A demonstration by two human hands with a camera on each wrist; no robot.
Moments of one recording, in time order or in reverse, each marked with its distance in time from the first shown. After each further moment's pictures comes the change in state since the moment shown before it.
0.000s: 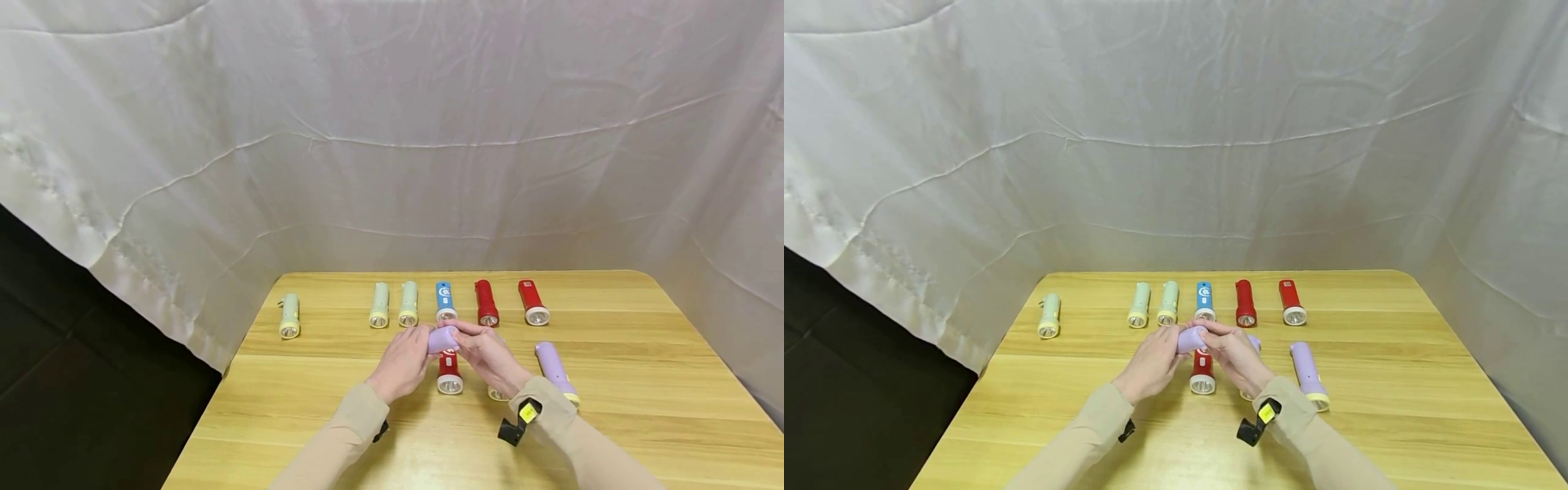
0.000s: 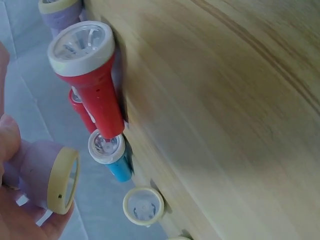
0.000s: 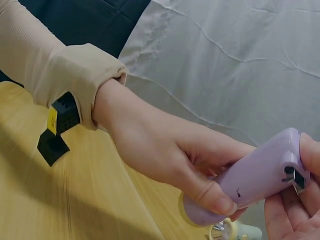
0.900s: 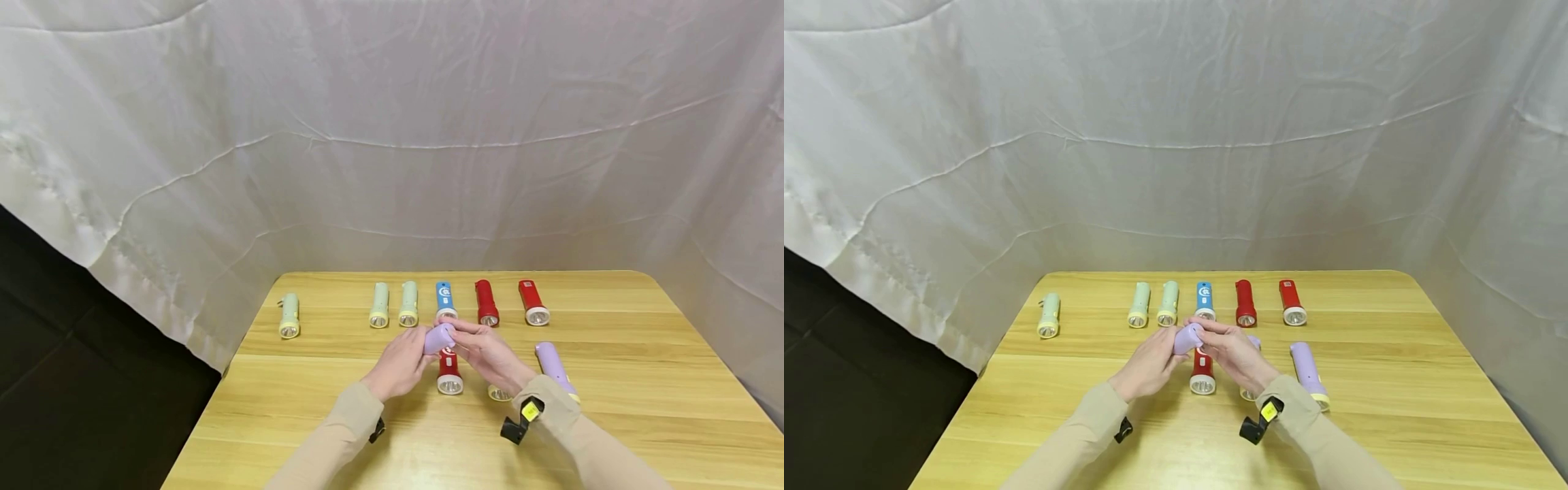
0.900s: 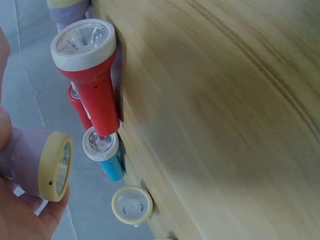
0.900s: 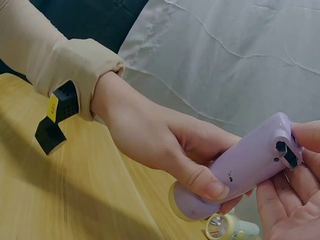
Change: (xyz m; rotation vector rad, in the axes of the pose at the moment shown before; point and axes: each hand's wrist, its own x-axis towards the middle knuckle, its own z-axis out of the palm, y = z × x) left_hand -0.001 -0.005 -0.005 -0.131 -0.071 -0.013; right_hand 0.004 -0.003 -0.007 0.009 -0.144 0.025
